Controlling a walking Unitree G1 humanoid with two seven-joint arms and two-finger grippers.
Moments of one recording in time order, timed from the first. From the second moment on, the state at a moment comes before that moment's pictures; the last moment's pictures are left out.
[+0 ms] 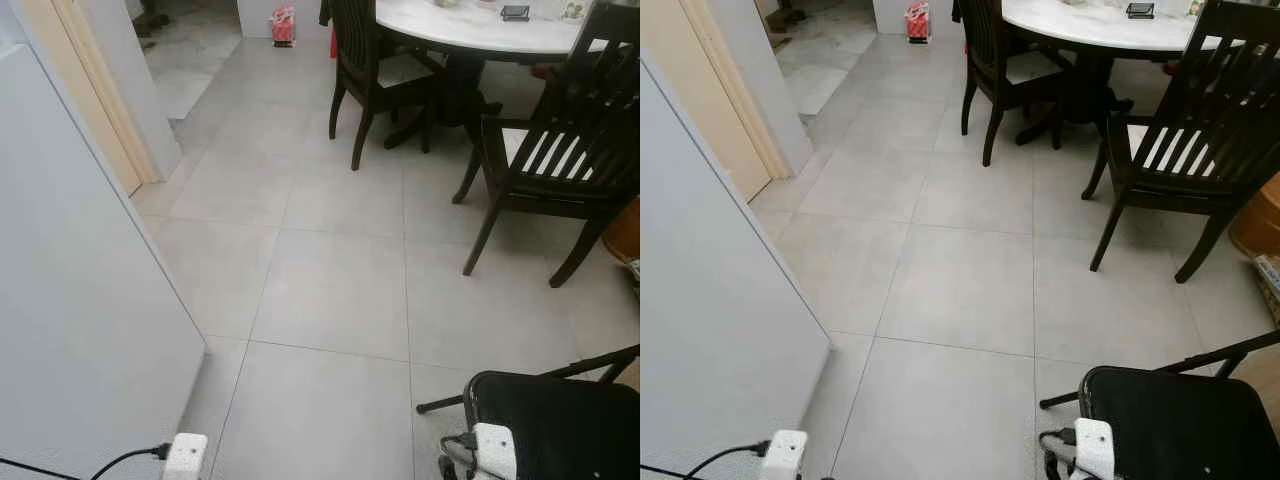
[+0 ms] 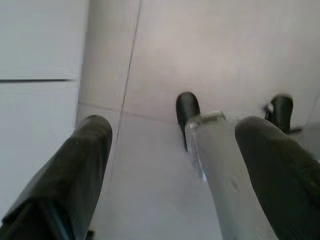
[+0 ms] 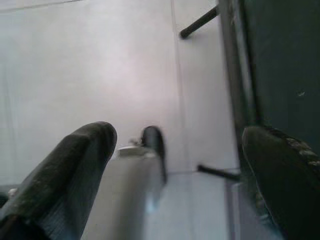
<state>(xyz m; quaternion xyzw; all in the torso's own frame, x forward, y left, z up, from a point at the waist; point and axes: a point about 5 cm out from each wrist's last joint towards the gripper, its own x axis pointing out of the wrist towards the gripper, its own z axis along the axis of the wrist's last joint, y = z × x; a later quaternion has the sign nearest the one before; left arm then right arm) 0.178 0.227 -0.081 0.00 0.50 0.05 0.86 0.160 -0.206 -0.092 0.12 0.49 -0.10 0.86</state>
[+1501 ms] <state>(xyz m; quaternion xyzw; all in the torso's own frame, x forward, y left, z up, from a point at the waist) 0.179 0.225 -0.081 0.01 0.51 0.04 0.86 0.161 -0.216 -0.090 0.11 0.49 -0.08 0.86</state>
